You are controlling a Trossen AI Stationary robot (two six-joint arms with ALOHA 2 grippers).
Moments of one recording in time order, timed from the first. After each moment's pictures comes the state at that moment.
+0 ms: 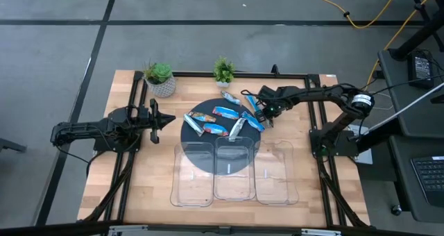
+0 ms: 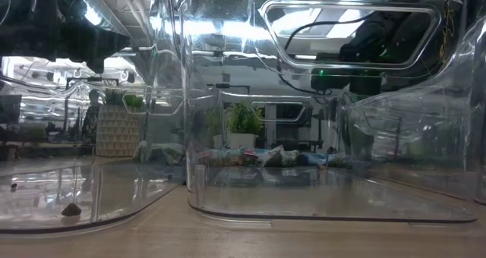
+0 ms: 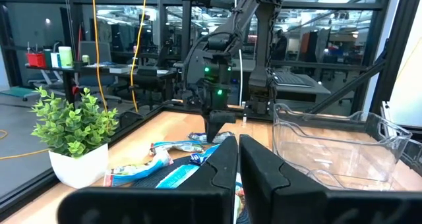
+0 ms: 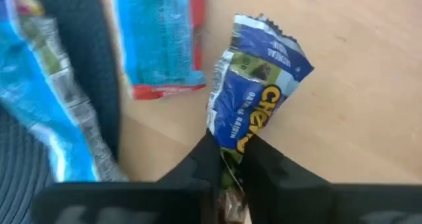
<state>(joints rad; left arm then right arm) 0.12 0.02 0.01 0.11 -0.09 -0.07 -0.47 1.62 0.82 -0.58 -0.01 0.60</state>
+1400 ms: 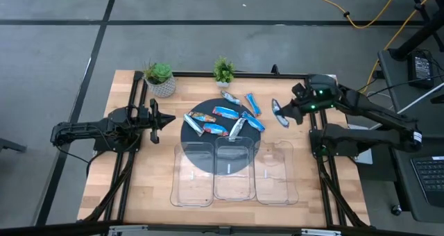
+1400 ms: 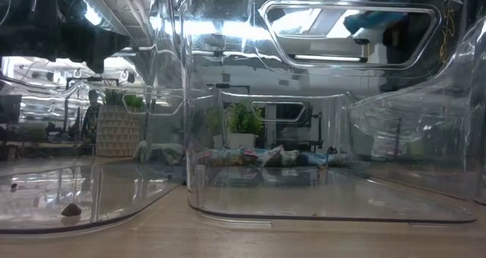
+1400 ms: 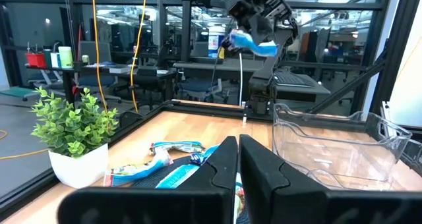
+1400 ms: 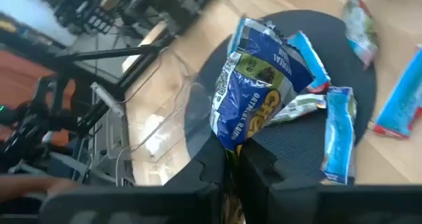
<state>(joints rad) 0.12 0.02 0.01 0.11 -0.09 -0.07 -0.41 0.74 0.82 -0.62 -0.42 0.53</state>
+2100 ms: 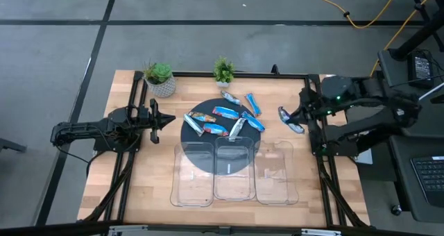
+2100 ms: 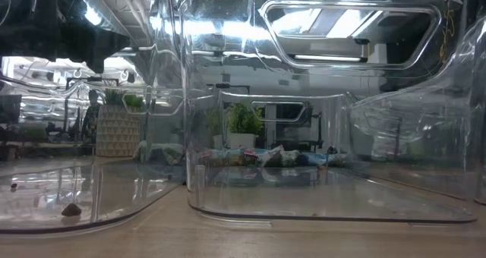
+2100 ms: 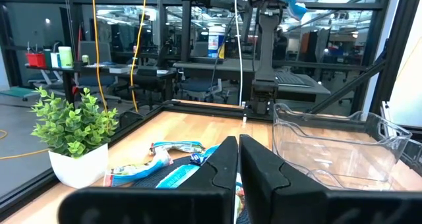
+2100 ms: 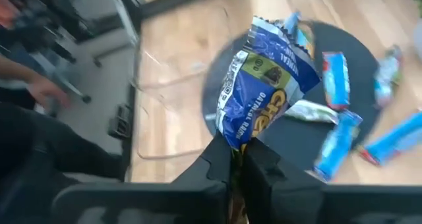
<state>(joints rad) 0.12 0.02 0.01 0.11 -0.09 -0.07 0.05 1.01 1.46 -1.14 -0.10 0.34</state>
